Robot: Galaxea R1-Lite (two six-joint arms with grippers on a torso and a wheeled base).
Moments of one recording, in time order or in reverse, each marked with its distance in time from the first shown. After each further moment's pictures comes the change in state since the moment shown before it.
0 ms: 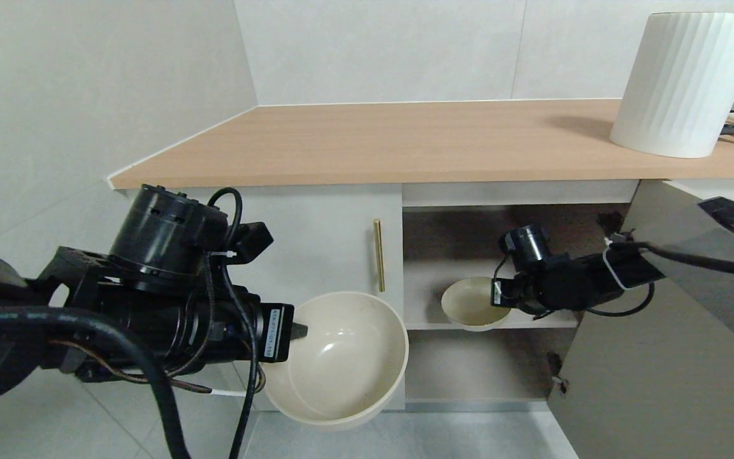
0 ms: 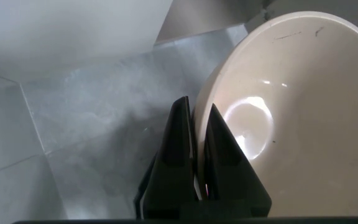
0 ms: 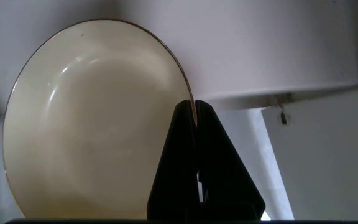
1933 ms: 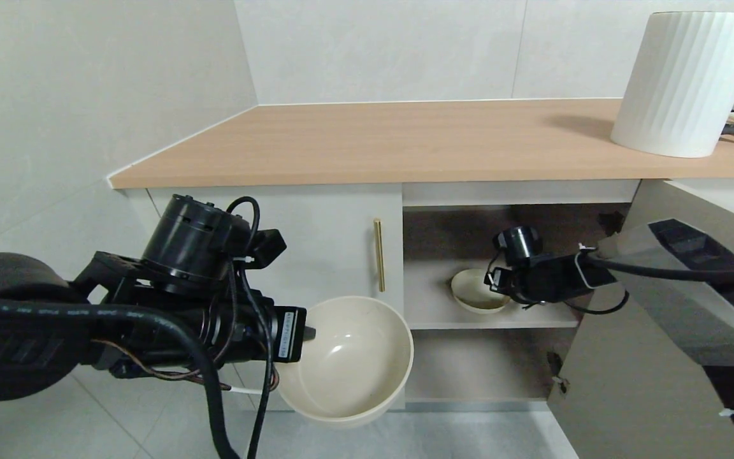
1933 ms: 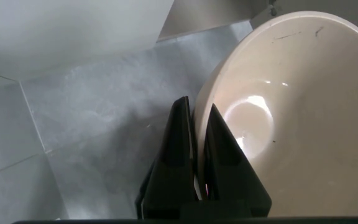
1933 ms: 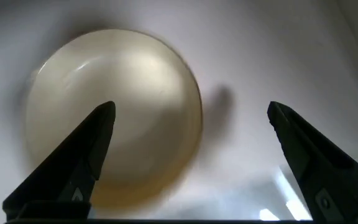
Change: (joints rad) left arm -0.005 0.058 -0.001 -0.034 0.009 0.002; right arm -0.048 0.174 -0.248 0.030 -0.097 0.125
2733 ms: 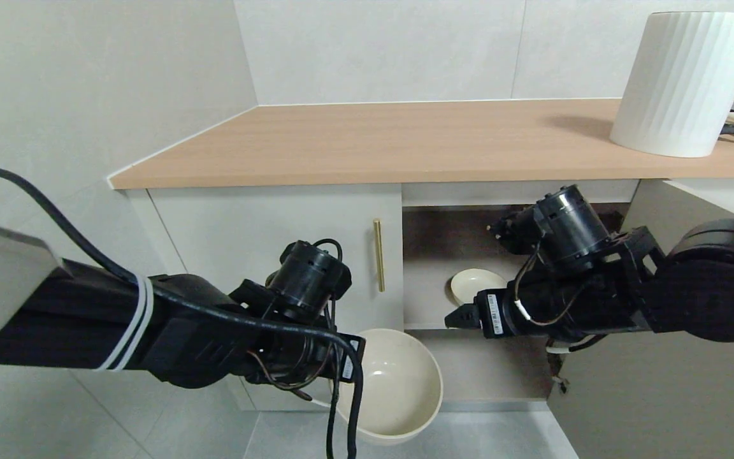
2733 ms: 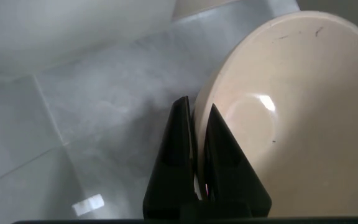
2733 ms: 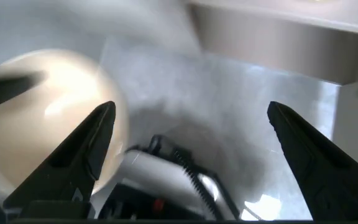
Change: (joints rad) left arm -0.113 0.280 -0.075 -0.065 0.137 0.006; right arm 0.360 -0.710 0.507 0.235 0.325 -0.106
